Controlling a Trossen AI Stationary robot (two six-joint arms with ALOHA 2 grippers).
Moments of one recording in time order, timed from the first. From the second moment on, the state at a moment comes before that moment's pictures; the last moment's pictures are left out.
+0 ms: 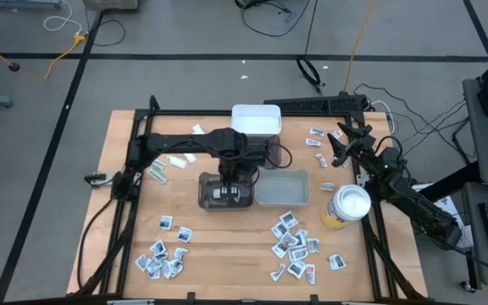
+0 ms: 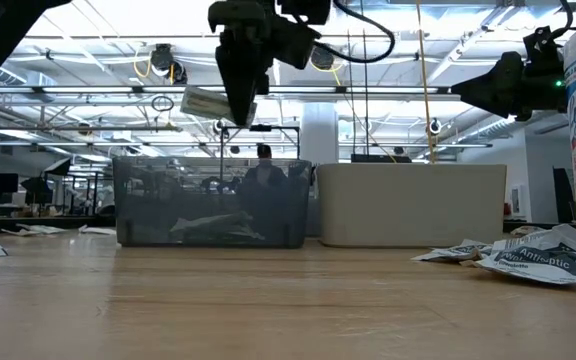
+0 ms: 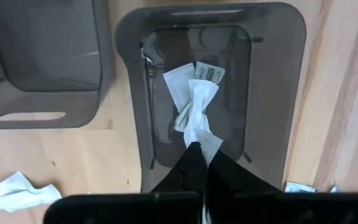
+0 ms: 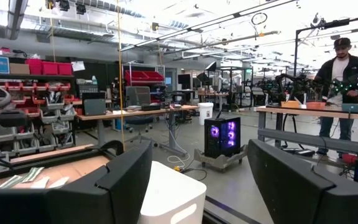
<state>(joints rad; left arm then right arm) 0.08 2.09 2.03 -1.53 0.08 0.05 -0.74 0.01 0.01 0.24 -0.03 0.01</state>
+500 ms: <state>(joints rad) 0.04 2.10 1.68 -1.20 0.08 0.03 -0.74 0.01 0.01 0.24 -0.03 0.01</state>
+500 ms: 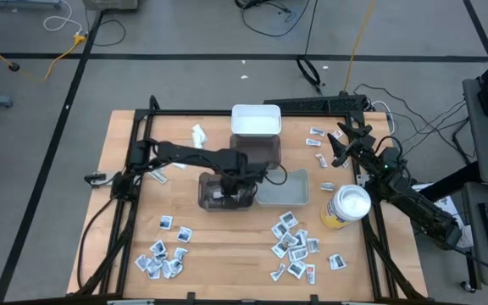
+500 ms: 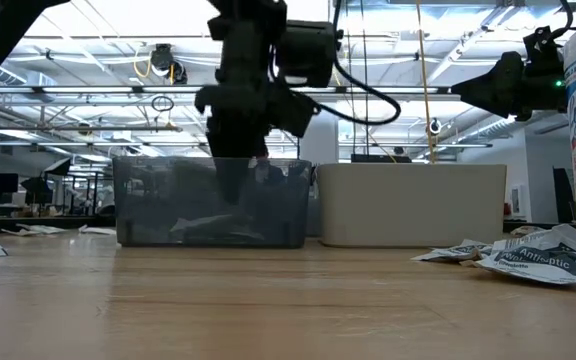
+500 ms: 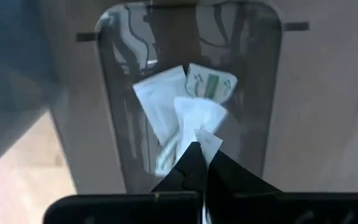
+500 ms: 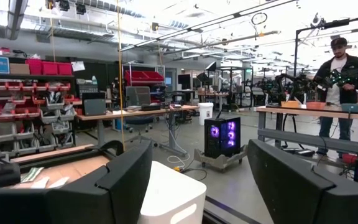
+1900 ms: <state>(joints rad) 0.17 1.90 1.62 -1.16 0.18 -0.37 -0.74 0.01 0.01 0.24 -0.03 0.01</state>
